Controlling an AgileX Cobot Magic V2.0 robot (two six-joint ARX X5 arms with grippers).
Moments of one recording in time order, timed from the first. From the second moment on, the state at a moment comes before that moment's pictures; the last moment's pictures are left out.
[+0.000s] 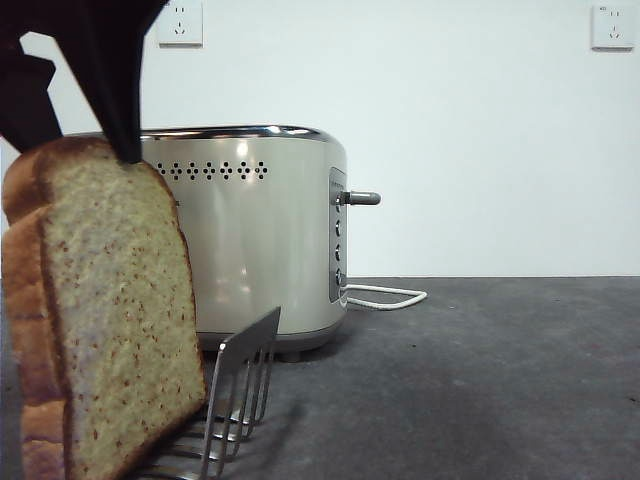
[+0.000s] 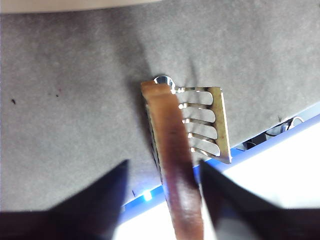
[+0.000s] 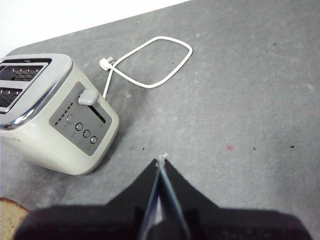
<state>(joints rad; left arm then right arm) -0.68 1.27 1.12 -1.08 0.16 -0.42 0.06 0.51 0.75 -0.71 -0.30 0.22</state>
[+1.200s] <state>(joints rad) -0.73 1.33 1.18 -1.09 0.16 -0.41 0.06 0.51 0.75 -0.76 -0.30 0.22</state>
